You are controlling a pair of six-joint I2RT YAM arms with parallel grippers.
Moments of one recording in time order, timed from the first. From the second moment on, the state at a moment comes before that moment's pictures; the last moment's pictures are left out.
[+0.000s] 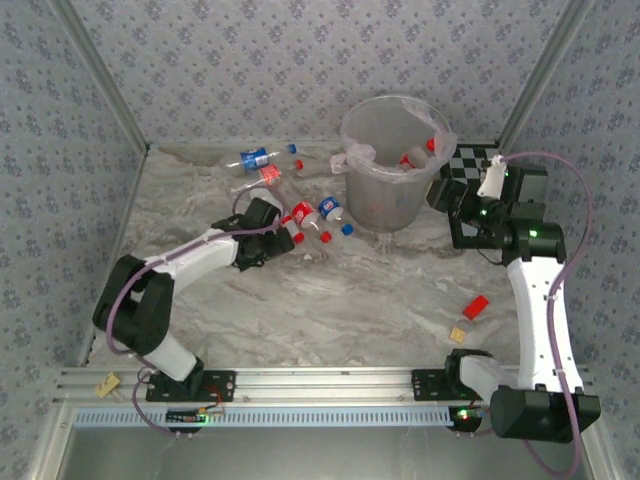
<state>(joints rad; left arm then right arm) -0.56 1.61 1.00 -0.53 -0.10 -0.88 -0.08 1.06 1.24 -0.81 -0.41 0.33</state>
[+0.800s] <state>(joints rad) -0.60 1.67 1.05 -0.58 -0.21 -0.82 0.24 0.98 1.21 -0.70 -0.43 0.31</state>
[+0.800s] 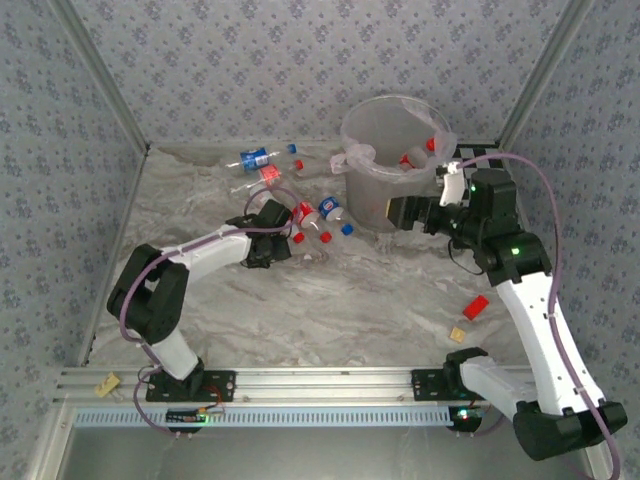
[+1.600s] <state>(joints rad) -0.60 0.92 0.62 -0.24 0.08 -0.54 0.55 1.23 1.30 -0.53 -0.27 0.39</state>
